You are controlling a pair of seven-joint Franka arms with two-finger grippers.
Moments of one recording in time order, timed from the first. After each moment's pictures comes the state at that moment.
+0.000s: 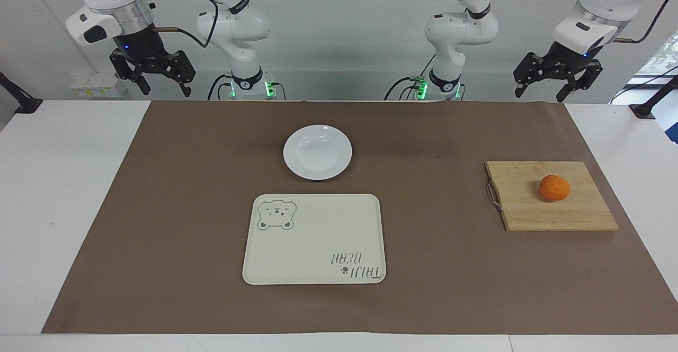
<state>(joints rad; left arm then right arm) -0.07 -0.05 0.02 -1.52 -0.03 1.45 0.13 0.07 -0.09 -0.10 -1.58 0.00 1.51 0.06</state>
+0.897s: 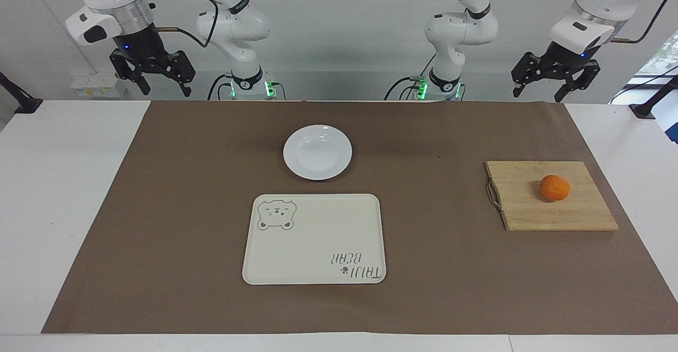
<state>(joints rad) -0.07 -0.05 0.01 -1.52 -0.03 1.45 0.14 0.07 -0.09 -0.10 -1.58 0.00 1.51 0.06</state>
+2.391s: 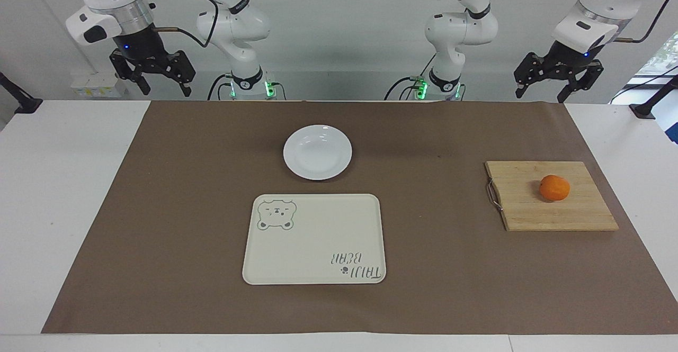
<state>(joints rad) -0.07 -0.05 0.02 -1.52 -0.03 1.47 0.14 0.07 -0.09 -0.10 -1.58 0.00 1.51 0.06</state>
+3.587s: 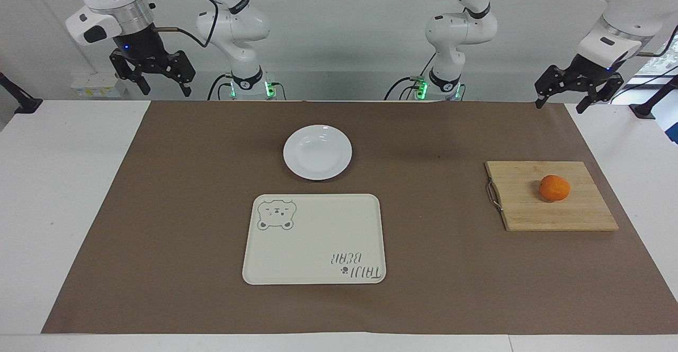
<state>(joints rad) 0.05 -0.05 0.03 -1.62 -0.03 1.58 0.30 0.07 -0.09 -0.10 -1.58 0.00 1.51 0.06</state>
